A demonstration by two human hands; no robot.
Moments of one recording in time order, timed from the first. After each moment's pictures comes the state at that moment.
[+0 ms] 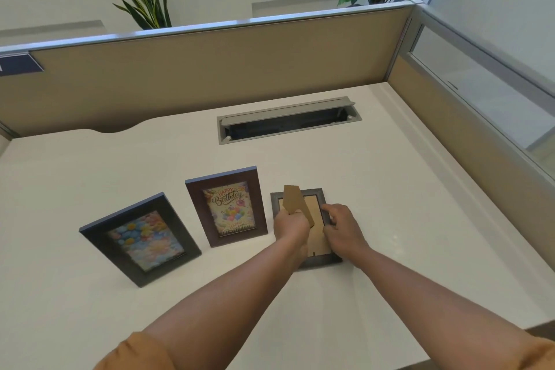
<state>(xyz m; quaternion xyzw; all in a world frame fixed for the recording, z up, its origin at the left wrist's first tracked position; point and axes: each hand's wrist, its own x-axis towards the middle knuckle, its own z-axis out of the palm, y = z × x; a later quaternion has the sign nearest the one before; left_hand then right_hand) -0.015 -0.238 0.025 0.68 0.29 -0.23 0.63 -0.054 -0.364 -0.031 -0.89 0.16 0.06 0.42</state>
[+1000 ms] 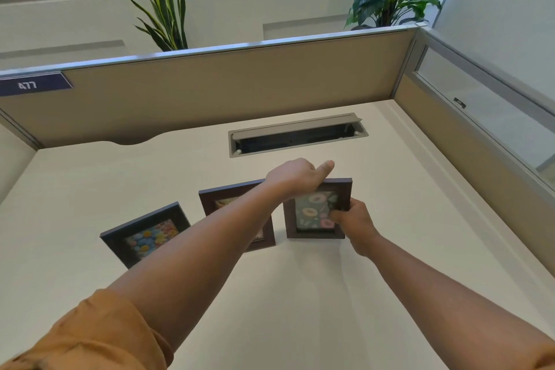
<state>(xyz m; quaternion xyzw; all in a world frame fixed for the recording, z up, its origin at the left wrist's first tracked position) 0.064 -0.227 0.143 0.94 -0.18 -0.23 0.21 -0.022 -0.368 0.022 -0.65 0.23 0.00 0.72</state>
